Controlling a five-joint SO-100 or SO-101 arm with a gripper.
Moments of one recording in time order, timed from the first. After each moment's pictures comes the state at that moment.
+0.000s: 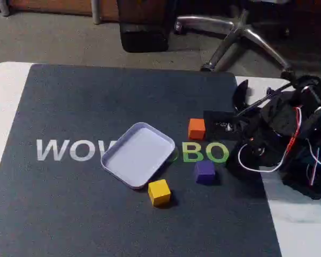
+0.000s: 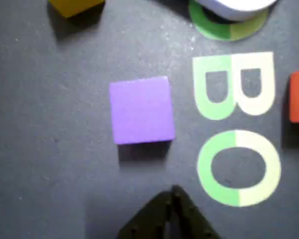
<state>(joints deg) 2.2 189.5 181.8 72.1 -85.3</state>
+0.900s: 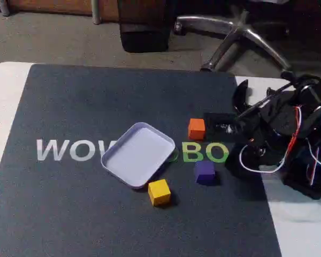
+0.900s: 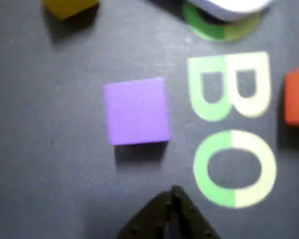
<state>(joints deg) 4.4 189.4 181.8 72.8 -93.7</state>
